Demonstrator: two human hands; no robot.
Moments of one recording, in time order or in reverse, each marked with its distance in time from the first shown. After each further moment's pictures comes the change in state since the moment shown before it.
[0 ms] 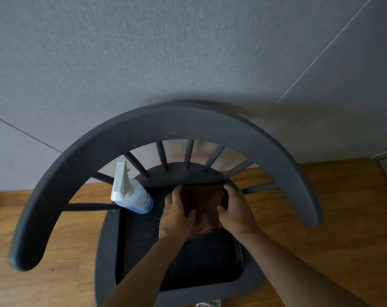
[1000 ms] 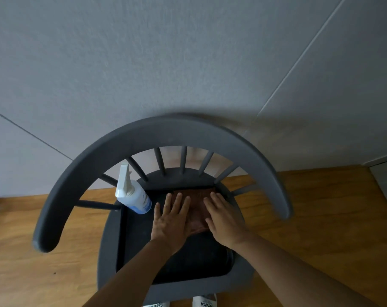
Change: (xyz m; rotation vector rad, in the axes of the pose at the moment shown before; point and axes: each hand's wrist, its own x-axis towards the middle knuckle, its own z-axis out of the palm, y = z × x) left_hand -0.024 0.006 -0.015 0.862 -0.244 0.252; right_hand -0.028 0.007 -0.013 -0.622 -0.184 -0.425
